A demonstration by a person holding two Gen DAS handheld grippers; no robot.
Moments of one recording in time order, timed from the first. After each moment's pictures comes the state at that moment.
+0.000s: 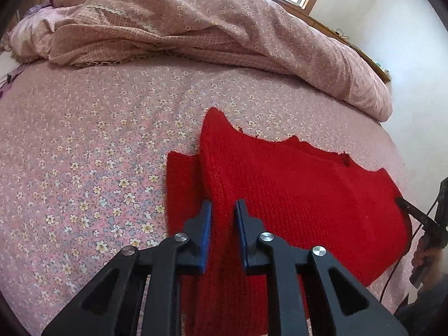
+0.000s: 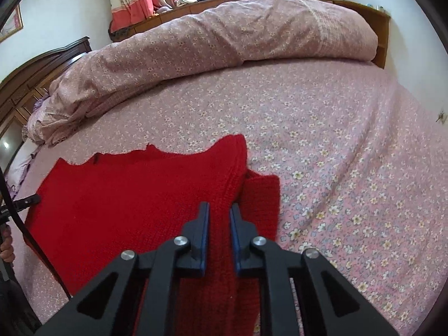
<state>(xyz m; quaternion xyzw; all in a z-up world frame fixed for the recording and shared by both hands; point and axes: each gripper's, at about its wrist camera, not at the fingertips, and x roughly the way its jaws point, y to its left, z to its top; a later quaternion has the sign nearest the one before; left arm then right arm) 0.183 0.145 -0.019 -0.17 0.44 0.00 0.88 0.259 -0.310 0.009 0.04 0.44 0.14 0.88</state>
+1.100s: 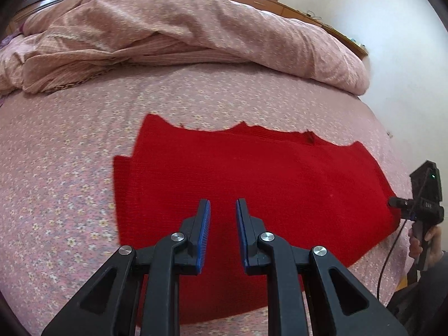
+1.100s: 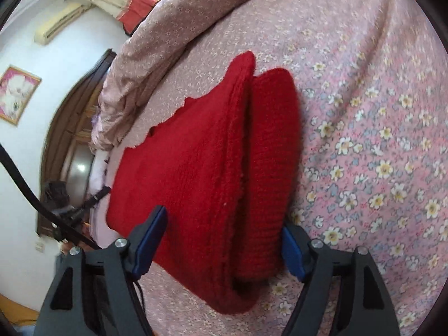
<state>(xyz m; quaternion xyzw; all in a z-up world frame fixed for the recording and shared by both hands) 0.182 0.078 0.004 -0.12 0.45 -0.06 0.88 0.241 -0.361 -0.044 0.26 0.54 0.30 0.74</state>
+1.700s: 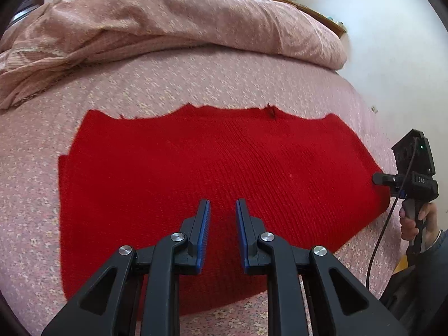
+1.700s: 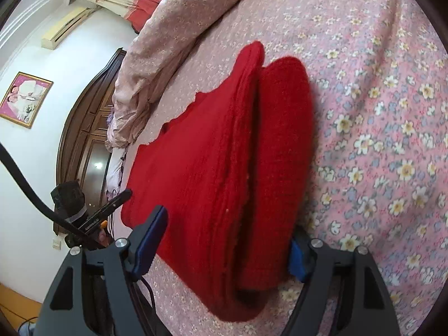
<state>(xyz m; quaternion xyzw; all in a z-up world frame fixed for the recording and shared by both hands) 0.187 0.016 -0.007 -0.08 0.47 -0.11 0.87 0.247 -0.355 -0.053 0.29 0.54 0.33 0.72</state>
